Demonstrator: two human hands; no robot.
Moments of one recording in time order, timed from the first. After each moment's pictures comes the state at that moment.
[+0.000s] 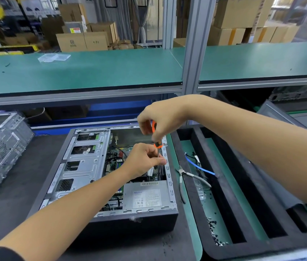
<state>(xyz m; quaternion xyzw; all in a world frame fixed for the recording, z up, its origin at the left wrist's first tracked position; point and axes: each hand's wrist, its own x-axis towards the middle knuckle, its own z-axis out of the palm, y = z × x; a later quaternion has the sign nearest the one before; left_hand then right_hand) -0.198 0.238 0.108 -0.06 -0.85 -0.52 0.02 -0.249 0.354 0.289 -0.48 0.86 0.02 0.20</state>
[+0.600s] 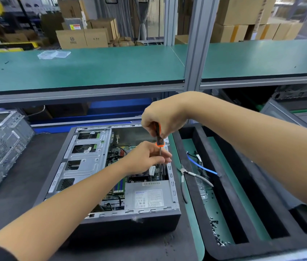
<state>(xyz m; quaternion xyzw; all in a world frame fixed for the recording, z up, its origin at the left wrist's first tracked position) -0.203 0.228 0.121 -0.10 -0.83 -0.54 -0.11 -0.257 0.346 0.286 -0.51 0.83 0.09 0.19</state>
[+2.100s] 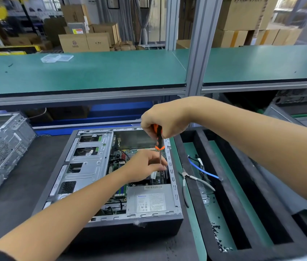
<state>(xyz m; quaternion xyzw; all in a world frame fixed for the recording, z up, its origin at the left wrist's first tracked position) -0.202 0.219 0.102 -0.11 -0.85 -0.51 -0.08 -0.258 0.345 0.288 -0.52 0.83 0.07 0.18</state>
